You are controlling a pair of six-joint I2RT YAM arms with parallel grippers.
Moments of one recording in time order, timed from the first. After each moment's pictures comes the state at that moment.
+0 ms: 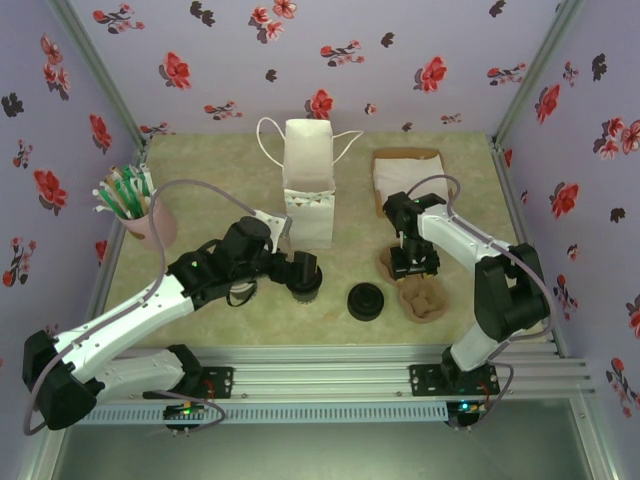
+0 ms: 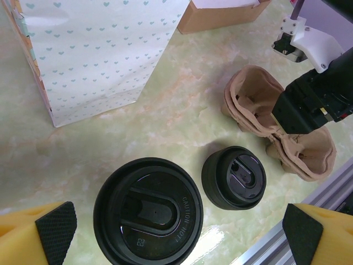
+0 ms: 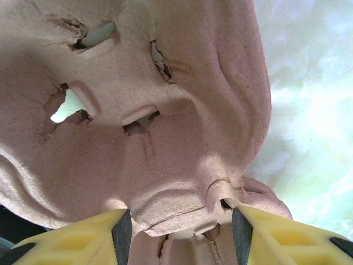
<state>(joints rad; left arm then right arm) -0.88 1.07 0.92 -0.53 0.00 -0.51 0.42 1.62 1.14 -1.20 0.07 0.35</state>
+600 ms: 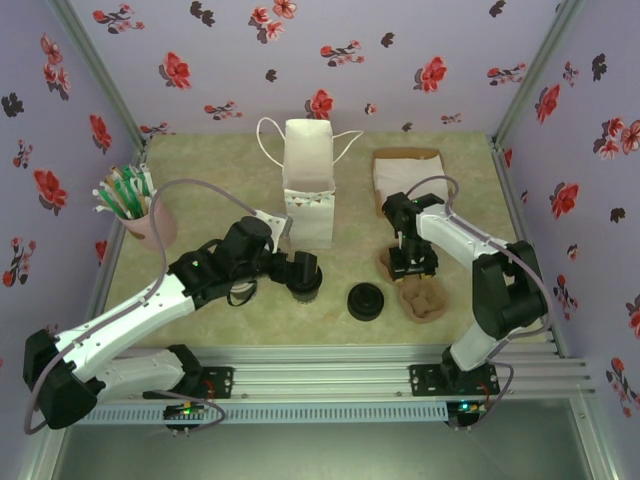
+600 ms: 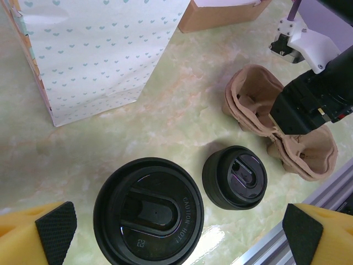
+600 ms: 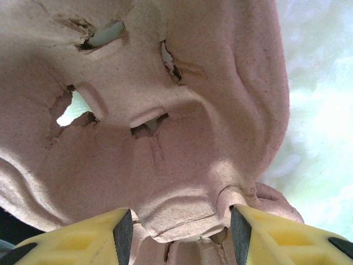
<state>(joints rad) -0.88 1.08 0.92 -0.53 0.00 -0.51 0.42 1.64 1.14 -1.19 0.05 0.35</state>
